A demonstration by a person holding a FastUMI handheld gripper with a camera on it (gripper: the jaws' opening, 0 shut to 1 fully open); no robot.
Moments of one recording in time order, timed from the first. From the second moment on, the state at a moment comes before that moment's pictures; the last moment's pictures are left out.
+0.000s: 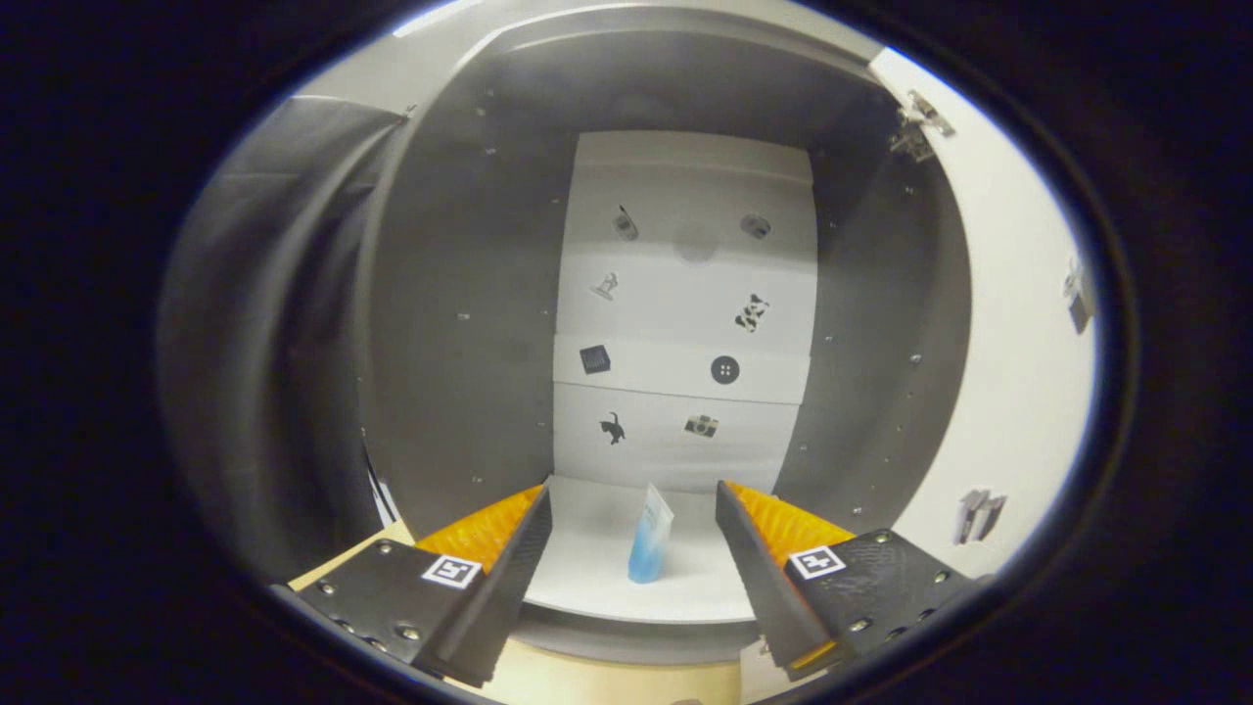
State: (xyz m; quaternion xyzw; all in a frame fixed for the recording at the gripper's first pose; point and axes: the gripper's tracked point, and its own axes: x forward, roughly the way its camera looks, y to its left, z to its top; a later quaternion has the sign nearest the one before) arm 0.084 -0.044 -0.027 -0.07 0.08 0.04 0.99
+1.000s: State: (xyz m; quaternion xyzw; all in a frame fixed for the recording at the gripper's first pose) arm -0.194 -0.098 -0.004 -0.05 0.05 -0.16 0.99
